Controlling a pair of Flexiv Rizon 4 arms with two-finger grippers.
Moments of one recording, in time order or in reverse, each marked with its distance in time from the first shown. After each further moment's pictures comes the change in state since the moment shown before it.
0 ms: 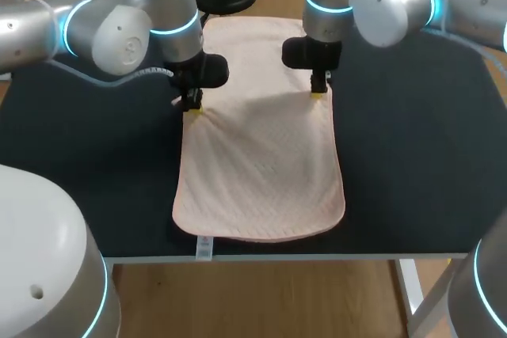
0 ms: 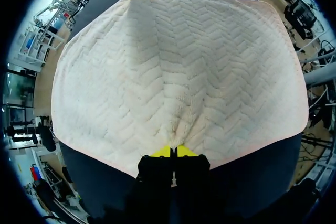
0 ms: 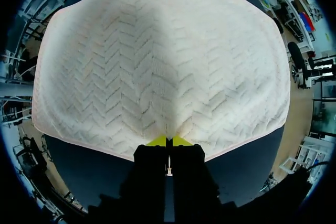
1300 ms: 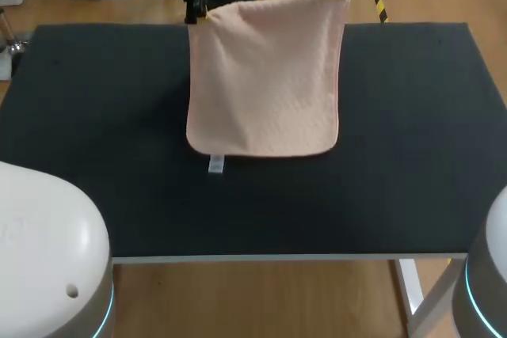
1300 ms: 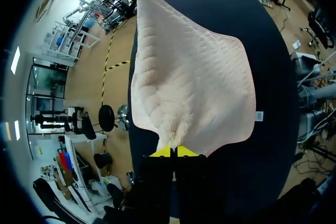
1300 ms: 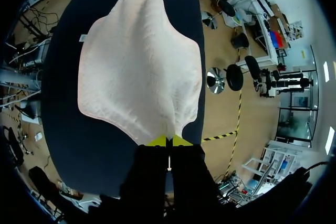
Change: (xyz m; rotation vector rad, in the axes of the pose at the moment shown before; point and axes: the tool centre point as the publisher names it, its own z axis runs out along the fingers) left arm -0.096 -0.031 -0.185 -0.022 -0.272 -0.062; right arm -0.100 -0.012 -0.208 -0.012 -0.297 -0.078
